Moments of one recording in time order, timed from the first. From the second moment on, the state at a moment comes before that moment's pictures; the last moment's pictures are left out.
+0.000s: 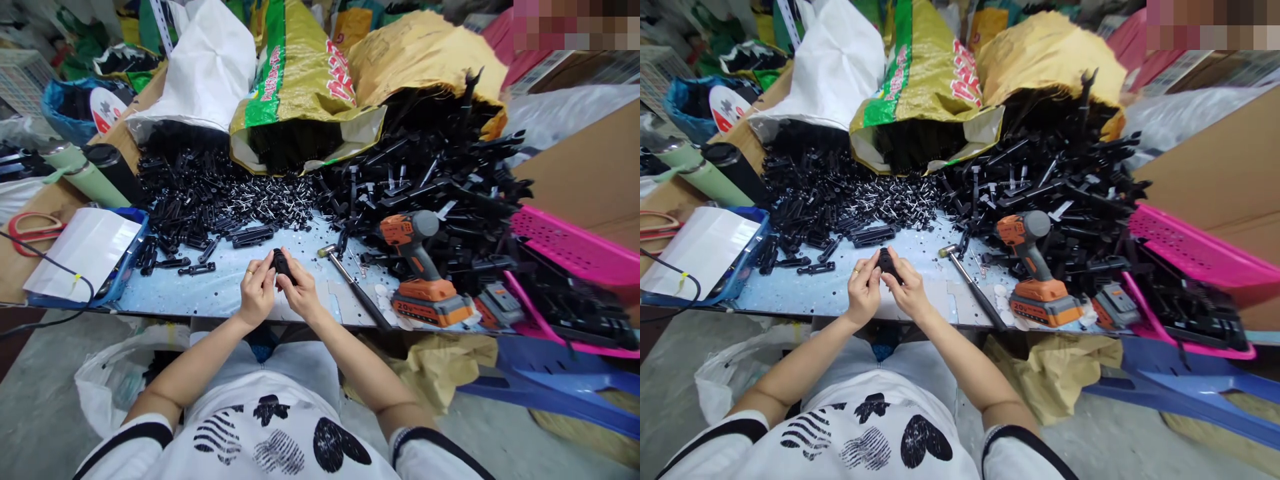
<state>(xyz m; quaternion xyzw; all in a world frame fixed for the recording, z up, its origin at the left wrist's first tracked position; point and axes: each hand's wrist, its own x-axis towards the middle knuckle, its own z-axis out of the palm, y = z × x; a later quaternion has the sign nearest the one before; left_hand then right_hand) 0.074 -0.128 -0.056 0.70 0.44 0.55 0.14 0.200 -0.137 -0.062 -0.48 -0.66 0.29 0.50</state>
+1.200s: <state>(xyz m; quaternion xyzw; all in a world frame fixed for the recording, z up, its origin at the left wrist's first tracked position) 0.056 -0.128 -0.076 0.46 0.54 0.38 0.59 0.208 -0.128 -0.061 -0.54 -0.59 0.50 0.33</state>
